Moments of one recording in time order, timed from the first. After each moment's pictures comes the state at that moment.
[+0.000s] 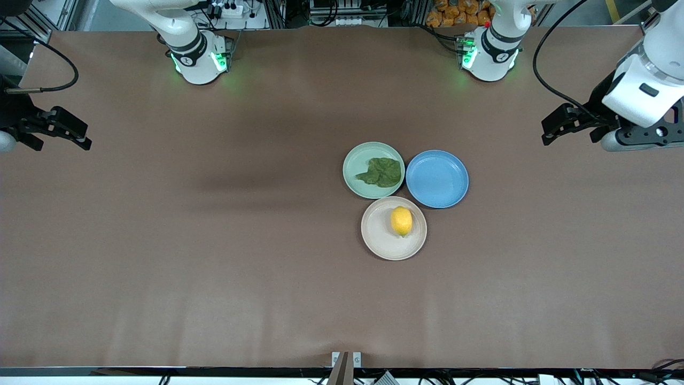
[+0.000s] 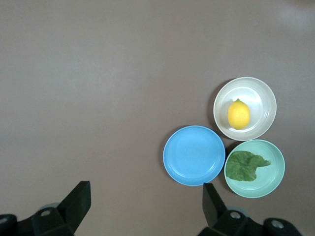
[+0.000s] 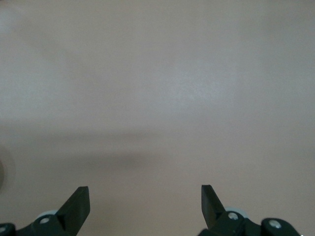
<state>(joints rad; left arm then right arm) 0.04 0.00 -0.23 -1.53 -0.01 1.59 -0.23 0.06 -0.04 -0.05 -1.61 0.00 1.63 0.01</state>
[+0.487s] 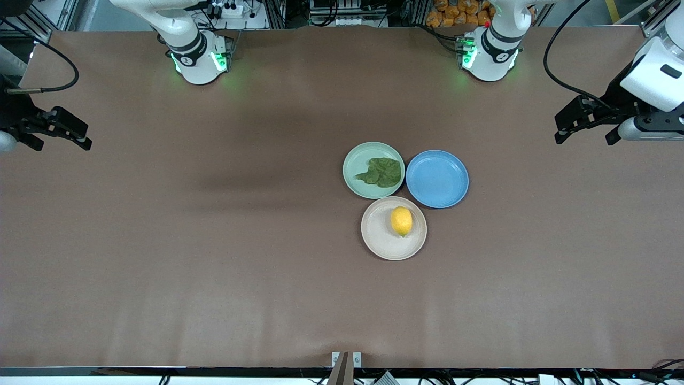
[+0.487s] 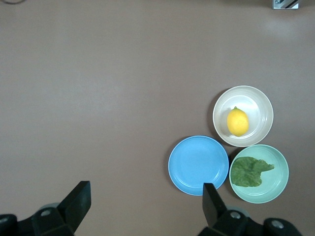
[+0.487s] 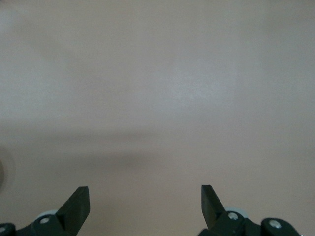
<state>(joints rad) 0.06 -0.02 -0.23 -1.53 -0.01 1.63 -0.15 0.06 -0.04 -0.05 -1.61 0.00 1.63 0.01</state>
